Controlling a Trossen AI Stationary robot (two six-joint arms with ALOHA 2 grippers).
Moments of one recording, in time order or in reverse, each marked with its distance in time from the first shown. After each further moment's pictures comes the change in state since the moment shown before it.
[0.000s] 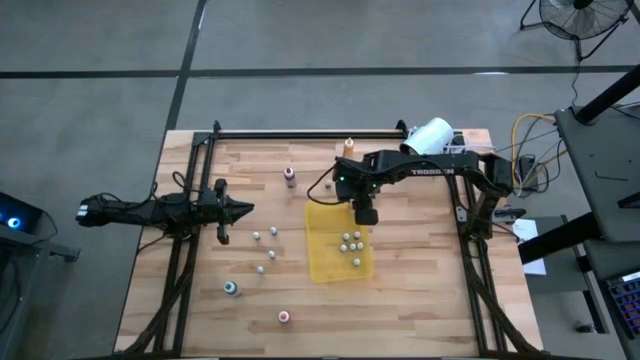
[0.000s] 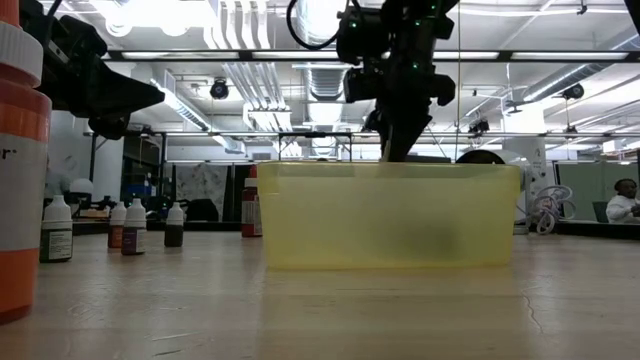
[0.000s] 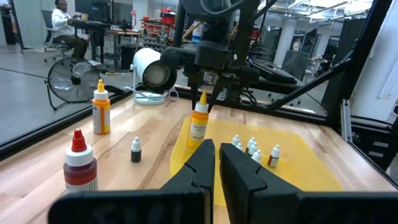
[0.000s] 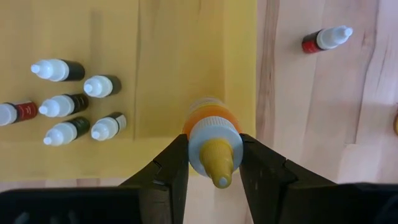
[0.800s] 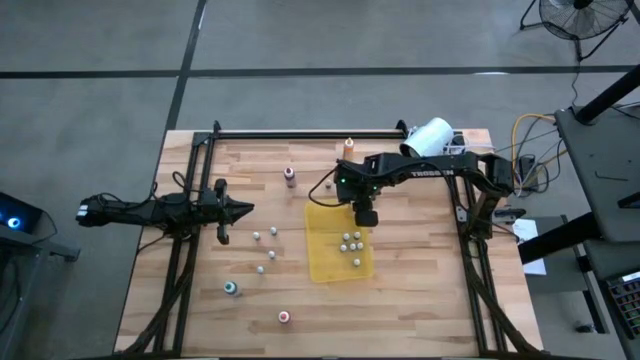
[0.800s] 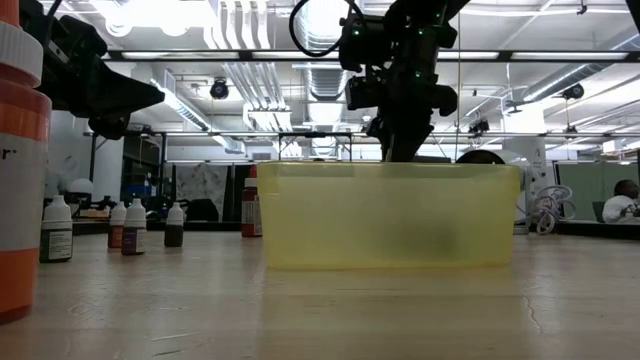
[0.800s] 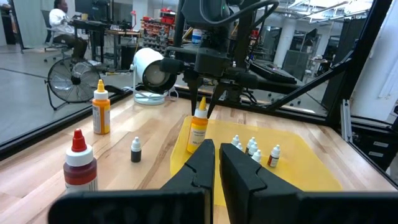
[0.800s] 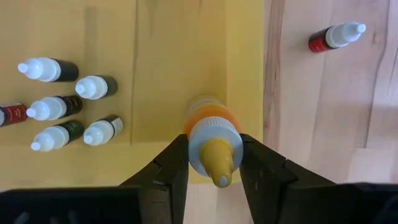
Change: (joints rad) left arm 0.000 0.000 0.000 0.000 0.000 0.000; right arm 0.000 -0.002 -0.060 0.069 -0.001 0.000
